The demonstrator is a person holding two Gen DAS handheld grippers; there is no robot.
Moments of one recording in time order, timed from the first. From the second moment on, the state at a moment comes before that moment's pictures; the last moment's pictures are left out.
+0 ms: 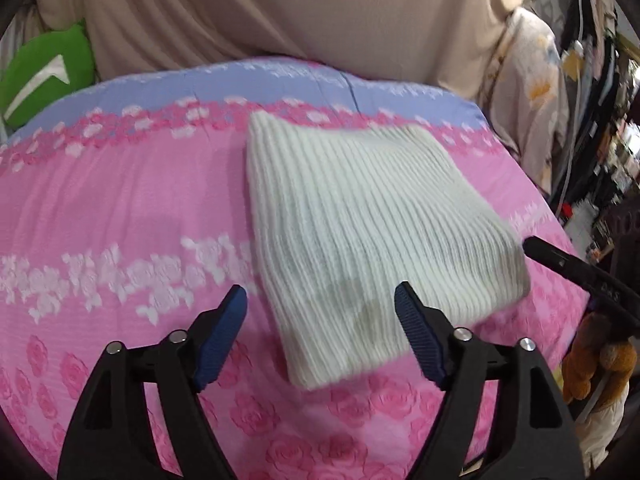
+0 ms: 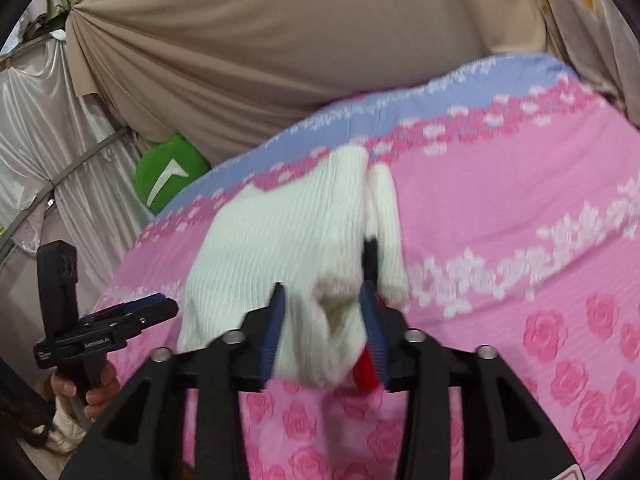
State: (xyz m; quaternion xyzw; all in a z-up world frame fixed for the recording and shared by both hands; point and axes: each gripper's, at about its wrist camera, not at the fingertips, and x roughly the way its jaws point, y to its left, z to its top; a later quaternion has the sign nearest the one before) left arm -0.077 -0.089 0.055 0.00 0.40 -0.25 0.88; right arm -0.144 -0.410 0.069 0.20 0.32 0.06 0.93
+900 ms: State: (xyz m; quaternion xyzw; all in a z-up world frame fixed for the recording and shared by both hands) left arm -0.075 -0.111 0.072 0.08 0.37 -0.20 0.90; right arm -0.082 -0.405 0.029 0.22 0.33 0.03 0.92
